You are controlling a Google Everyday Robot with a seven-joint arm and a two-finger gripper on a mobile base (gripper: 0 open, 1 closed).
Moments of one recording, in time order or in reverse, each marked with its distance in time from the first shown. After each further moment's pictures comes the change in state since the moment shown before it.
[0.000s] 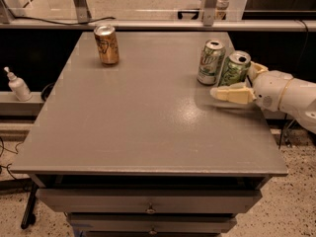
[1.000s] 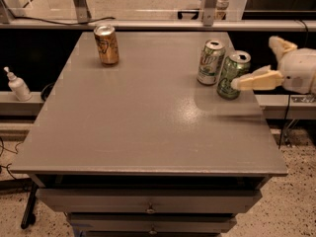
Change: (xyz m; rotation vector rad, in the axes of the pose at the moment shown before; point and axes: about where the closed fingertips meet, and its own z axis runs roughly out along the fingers) arm -0.050 -0.026 -0.039 -0.002 0.026 -0.074
